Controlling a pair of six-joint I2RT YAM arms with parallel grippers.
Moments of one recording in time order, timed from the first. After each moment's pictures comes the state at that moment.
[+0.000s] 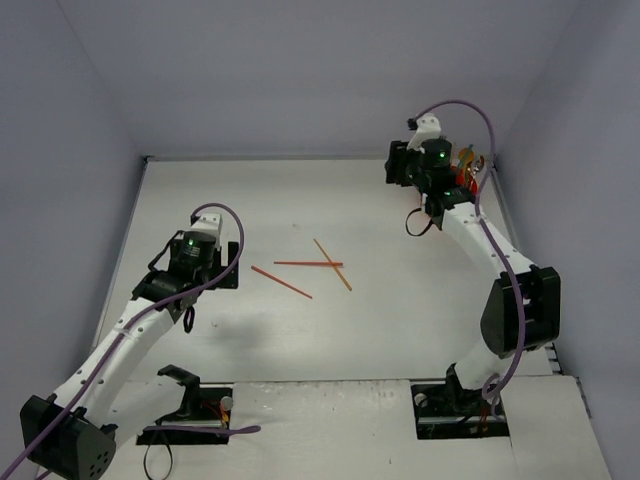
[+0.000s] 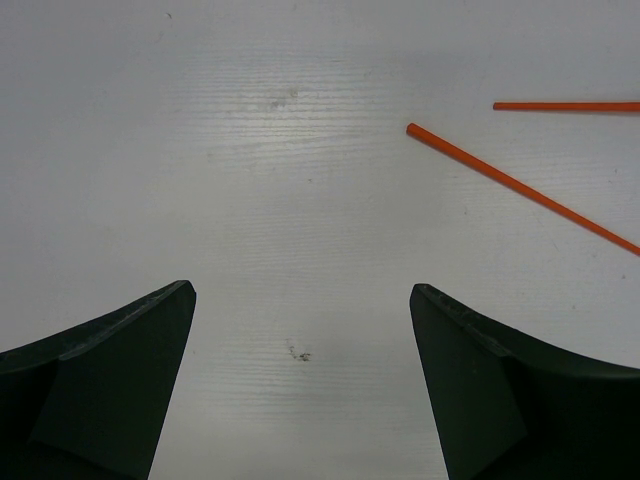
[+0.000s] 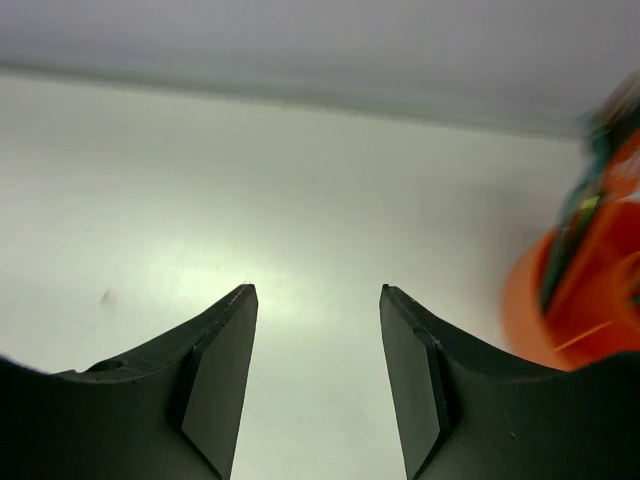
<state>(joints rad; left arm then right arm) -0.38 0.95 0.82 -0.66 -0.29 -0.22 0.23 1.61 1.30 0.00 0.00 0.09</state>
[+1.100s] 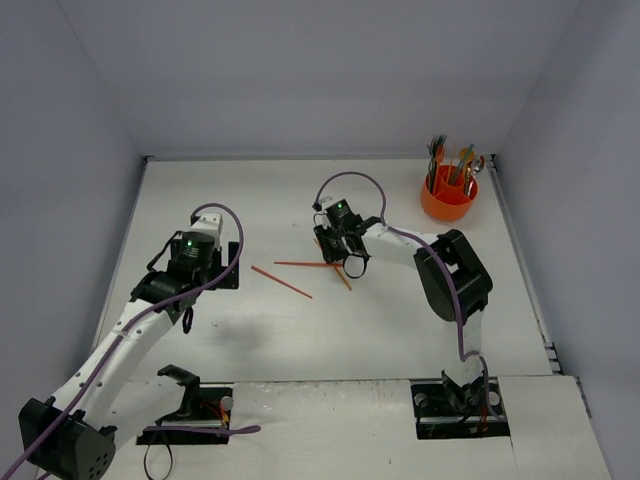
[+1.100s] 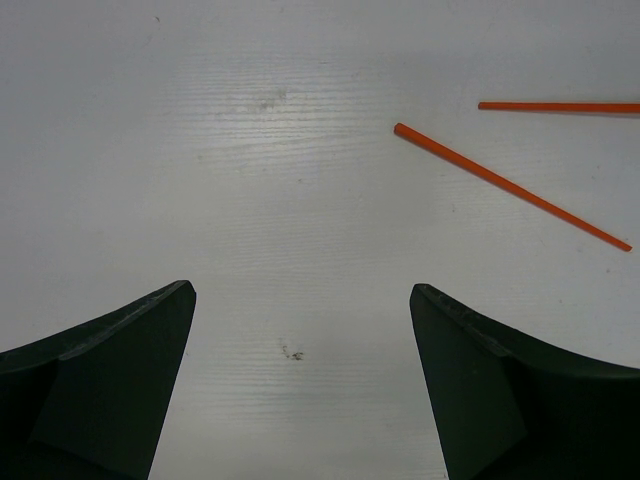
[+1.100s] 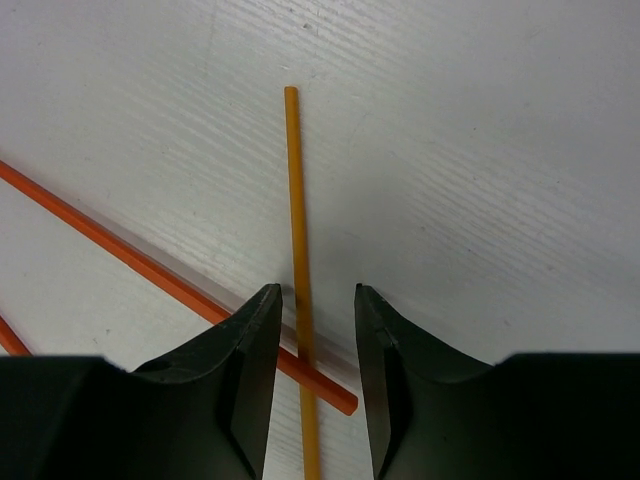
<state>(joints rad) -0.38 0.93 0.82 -0.66 -0.27 -0.22 0.62 1.99 1.28 -0.24 -0.02 0.15</state>
